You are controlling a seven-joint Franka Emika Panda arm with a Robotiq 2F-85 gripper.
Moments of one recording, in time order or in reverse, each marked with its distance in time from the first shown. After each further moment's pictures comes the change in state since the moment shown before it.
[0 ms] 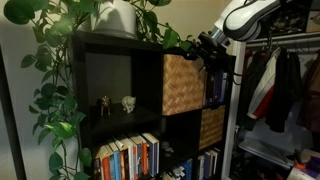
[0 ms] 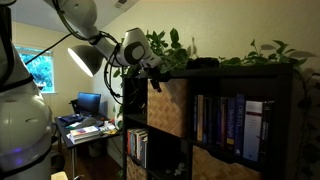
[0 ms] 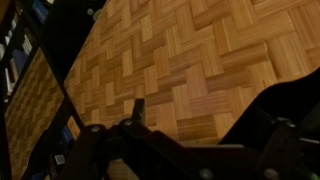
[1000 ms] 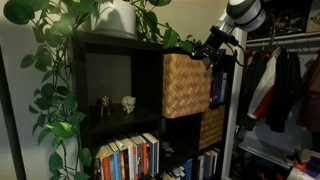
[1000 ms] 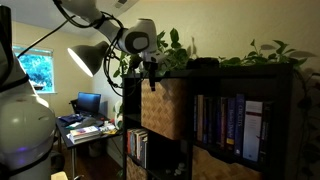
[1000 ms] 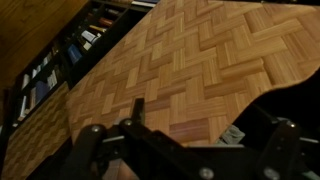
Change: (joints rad) arm 0.133 -0.047 -0.175 0.087 0.254 -0.406 -0.424
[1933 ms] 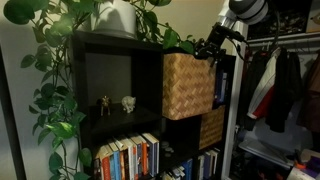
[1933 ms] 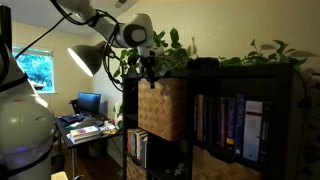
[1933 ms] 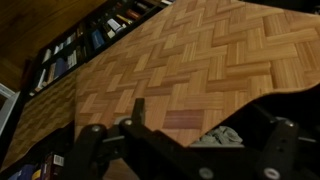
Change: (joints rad) arm -0.030 -0.031 0.043 0.034 -0.142 -0.122 -0.043
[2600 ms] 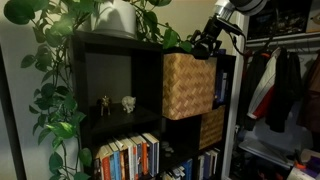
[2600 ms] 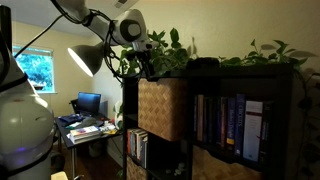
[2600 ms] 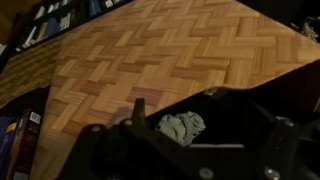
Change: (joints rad) arm -0.003 -0.003 0.073 0.064 -0.107 0.014 -0.037
